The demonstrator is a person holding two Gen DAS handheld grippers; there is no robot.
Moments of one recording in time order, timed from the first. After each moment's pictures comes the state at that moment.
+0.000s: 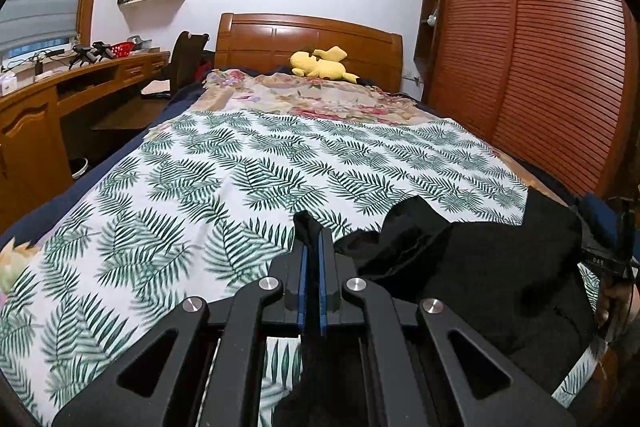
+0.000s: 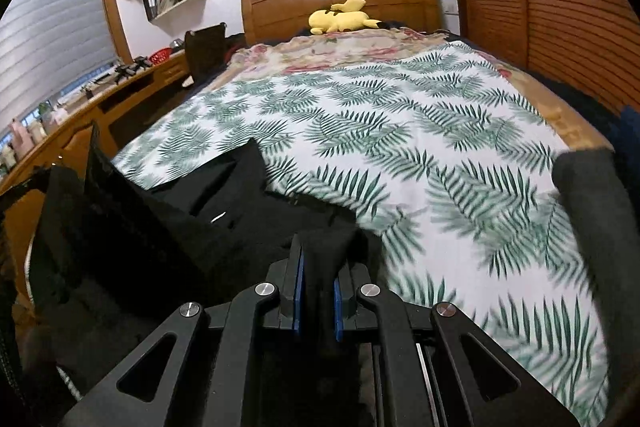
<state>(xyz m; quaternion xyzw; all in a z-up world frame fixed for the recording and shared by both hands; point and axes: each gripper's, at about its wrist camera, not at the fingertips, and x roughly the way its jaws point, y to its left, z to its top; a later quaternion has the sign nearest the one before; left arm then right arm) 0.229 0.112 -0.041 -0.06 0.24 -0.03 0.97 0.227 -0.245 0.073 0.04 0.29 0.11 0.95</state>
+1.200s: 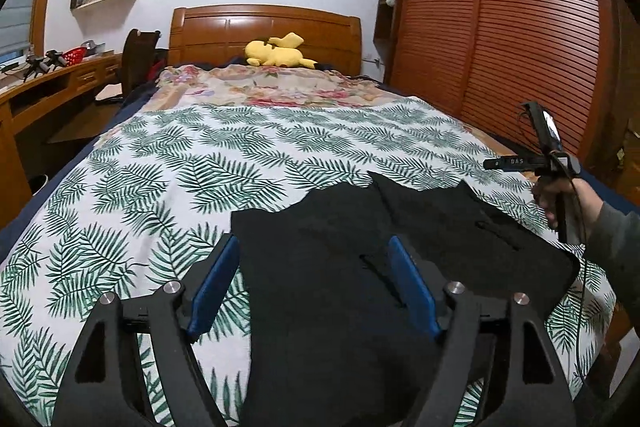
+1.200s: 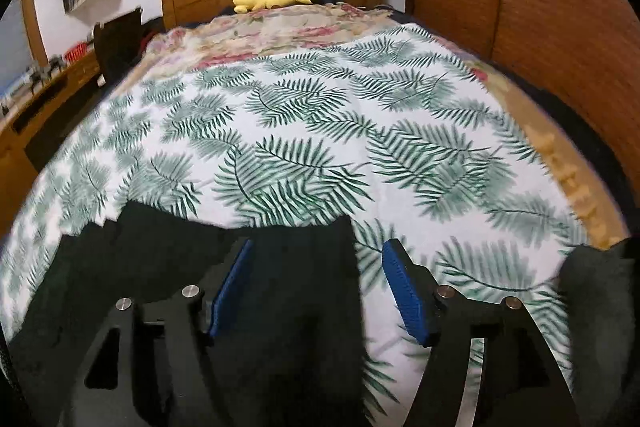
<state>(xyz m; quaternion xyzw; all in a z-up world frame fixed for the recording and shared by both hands) 0.271 0.079 -0.062 -0.04 0.25 -0.10 0.96 0.373 -0.206 0.112 0.02 0.35 -0.02 0.94</state>
